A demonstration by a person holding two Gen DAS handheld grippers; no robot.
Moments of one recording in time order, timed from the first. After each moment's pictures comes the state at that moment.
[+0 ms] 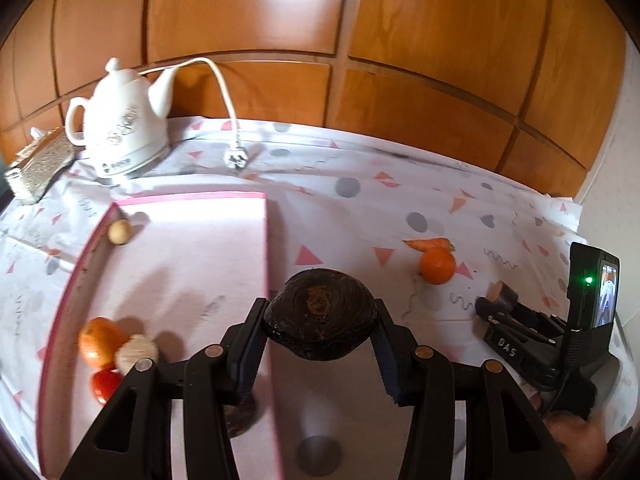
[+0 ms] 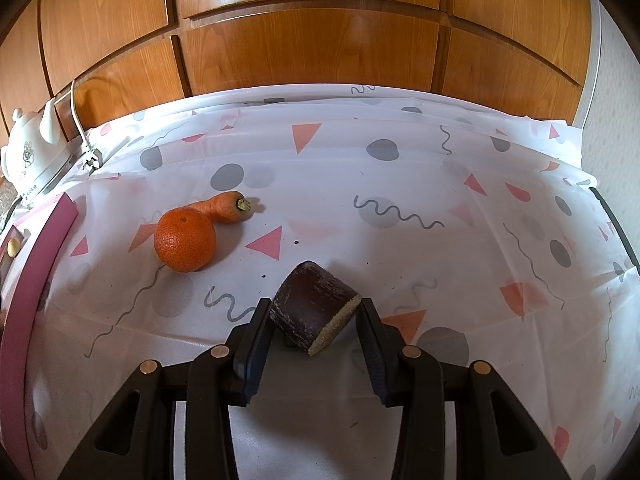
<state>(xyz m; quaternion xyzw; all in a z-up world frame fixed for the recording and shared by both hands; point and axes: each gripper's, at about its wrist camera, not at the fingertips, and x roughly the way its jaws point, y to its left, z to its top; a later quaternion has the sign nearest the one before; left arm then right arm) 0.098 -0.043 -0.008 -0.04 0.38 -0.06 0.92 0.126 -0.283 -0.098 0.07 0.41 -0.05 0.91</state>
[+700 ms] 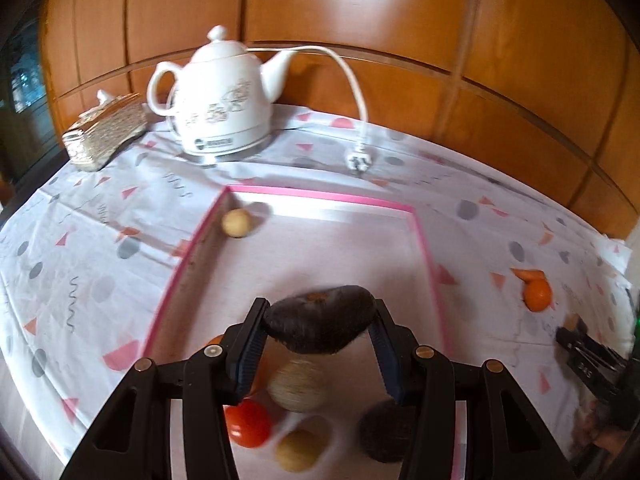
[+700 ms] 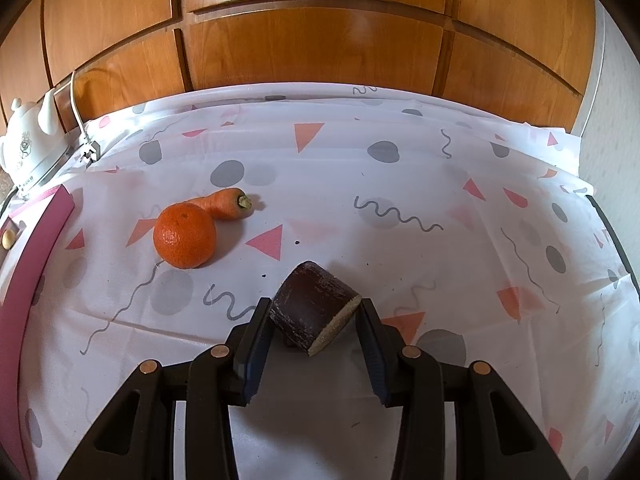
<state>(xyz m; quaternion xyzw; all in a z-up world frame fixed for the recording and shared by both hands) 0.113 0.059 -0.019 -0.07 0.39 0.04 0.92 0.126 -0.278 -0.098 0.05 0.41 -0.05 0.91</state>
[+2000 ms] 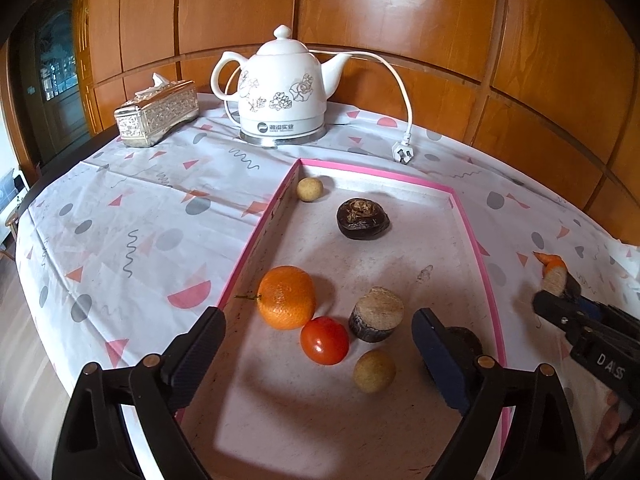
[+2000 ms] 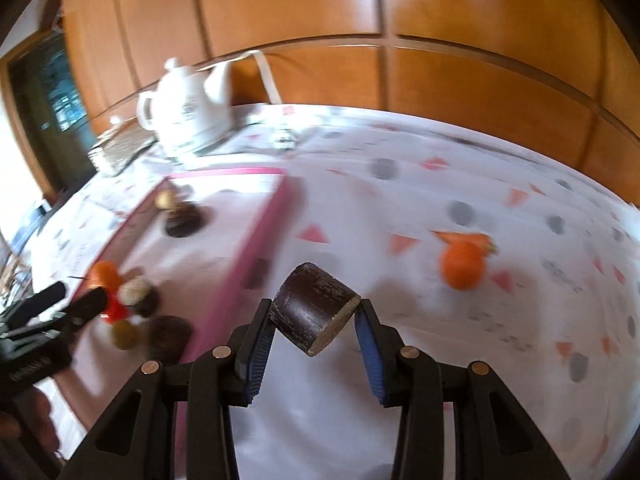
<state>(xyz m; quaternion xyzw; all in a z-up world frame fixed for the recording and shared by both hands) 0.048 0.085 -0.026 -0.08 0.38 0.09 0.92 0.099 -0.134 -0.038 0.01 0.39 0.17 0.91</state>
